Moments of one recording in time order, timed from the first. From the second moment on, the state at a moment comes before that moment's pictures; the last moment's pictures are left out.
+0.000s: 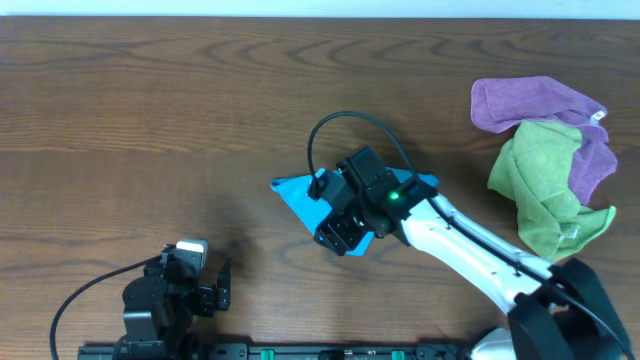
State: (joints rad) left arm 0.01 0.01 0.25 -0.90 0.18 0.12; right arm 0.67 1.60 0.96 -0.57 -0.35 -0.13
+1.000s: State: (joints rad) left arm 0.01 0.01 0.25 -0.90 0.18 0.12; right arm 0.69 1.77 0.96 -0.56 -0.23 -0.22
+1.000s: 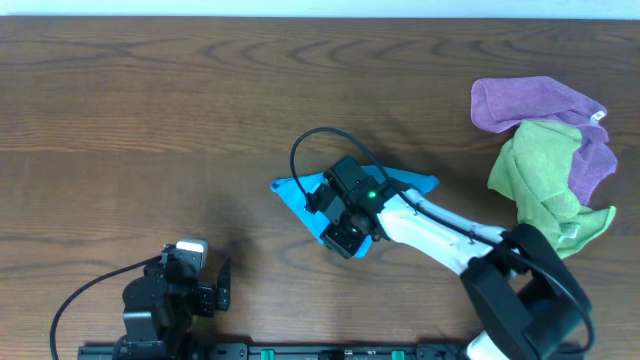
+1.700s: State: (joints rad) left arm 0.01 0.01 0.25 -0.90 0.18 0.12; right arm 0.69 1.69 1.04 -0.53 -0.12 -0.21
